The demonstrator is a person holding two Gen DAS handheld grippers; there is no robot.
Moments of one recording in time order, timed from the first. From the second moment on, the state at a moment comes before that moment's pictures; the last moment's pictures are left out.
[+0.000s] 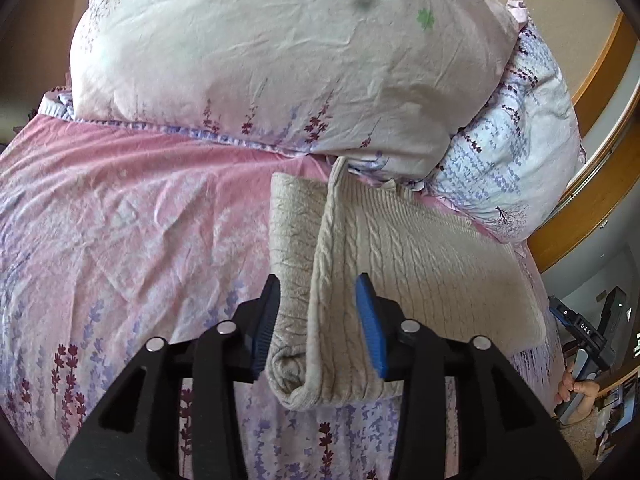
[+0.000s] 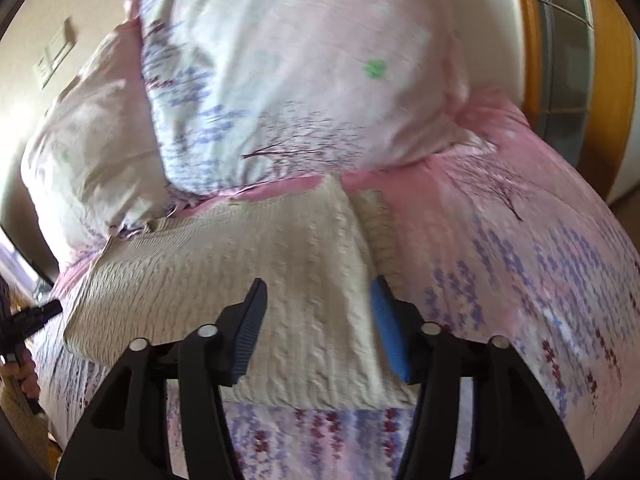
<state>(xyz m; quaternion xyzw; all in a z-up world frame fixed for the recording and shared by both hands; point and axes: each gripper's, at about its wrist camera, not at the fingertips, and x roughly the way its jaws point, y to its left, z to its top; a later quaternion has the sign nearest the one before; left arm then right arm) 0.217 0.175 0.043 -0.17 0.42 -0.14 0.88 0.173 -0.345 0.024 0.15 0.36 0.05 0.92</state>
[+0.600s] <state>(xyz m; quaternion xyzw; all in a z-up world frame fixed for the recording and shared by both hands) 0.229 0.137 0.028 -0.16 0.45 -0.17 0.86 0.210 -0.306 -0.004 0.10 0.44 0.05 0.89</state>
